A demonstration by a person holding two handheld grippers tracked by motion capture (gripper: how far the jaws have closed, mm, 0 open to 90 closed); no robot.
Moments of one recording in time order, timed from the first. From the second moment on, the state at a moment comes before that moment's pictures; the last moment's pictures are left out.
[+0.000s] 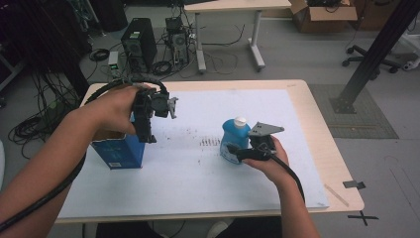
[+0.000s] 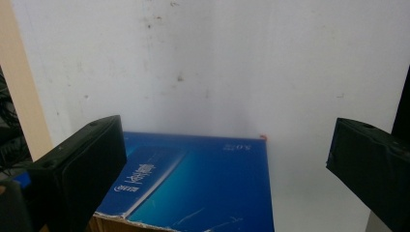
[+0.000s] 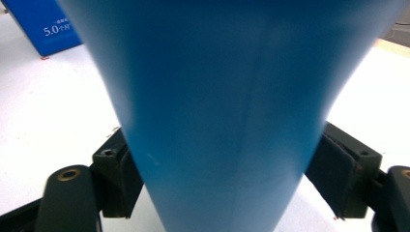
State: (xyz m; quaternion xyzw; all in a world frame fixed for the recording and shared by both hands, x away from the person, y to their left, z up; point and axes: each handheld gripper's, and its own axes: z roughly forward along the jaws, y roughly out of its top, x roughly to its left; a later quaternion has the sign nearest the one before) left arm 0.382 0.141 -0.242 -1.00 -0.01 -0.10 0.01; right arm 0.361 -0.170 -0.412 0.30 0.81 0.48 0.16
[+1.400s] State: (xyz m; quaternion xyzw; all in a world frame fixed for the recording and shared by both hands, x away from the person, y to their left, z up) left arm 0.383 0.125 -0.241 -0.99 0.01 -0.10 0.01; right arm 0.353 -0.166 -0.423 0.27 0.80 0.50 0.19
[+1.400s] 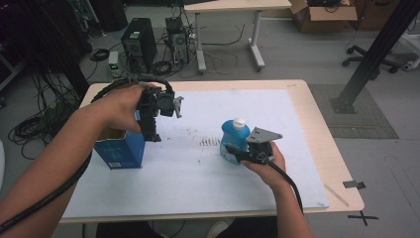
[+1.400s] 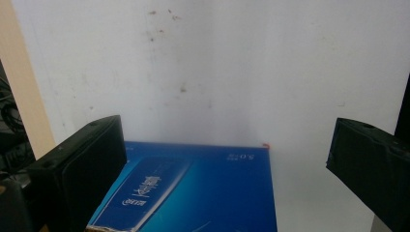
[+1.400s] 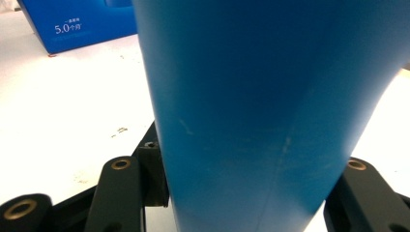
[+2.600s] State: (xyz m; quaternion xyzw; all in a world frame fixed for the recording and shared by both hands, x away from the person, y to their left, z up) left arm 0.373 0.112 -0.218 -1.00 0.03 -0.10 0.00; right arm 0.334 -0.163 -0.345 0.15 0.84 0.51 0.11
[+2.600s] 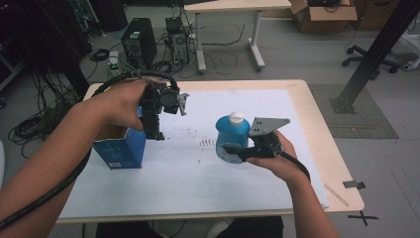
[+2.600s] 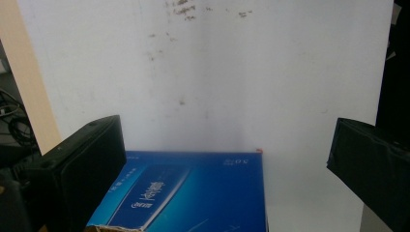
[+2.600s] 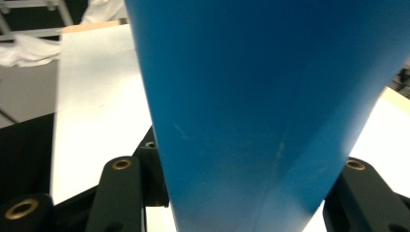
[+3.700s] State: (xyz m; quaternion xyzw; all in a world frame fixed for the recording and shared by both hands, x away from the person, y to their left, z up) left arm 0.349 0.068 -0.224 -1.00 0.07 -0.05 -0.01; right arm 0.333 -0.090 -0.380 0.09 0.84 0.54 0.04
